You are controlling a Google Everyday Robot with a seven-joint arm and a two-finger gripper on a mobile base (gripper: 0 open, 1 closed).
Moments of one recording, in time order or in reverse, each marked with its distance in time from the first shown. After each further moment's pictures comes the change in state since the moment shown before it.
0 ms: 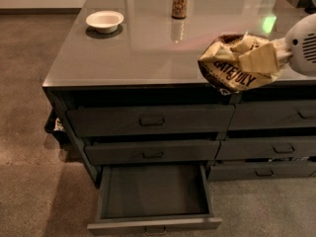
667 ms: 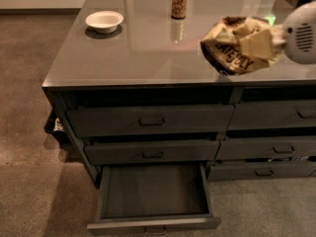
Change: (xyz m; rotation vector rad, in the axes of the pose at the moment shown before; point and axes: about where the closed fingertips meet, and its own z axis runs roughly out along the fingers) arm -0.030 -0.020 0.012 0.069 -0.119 0.007
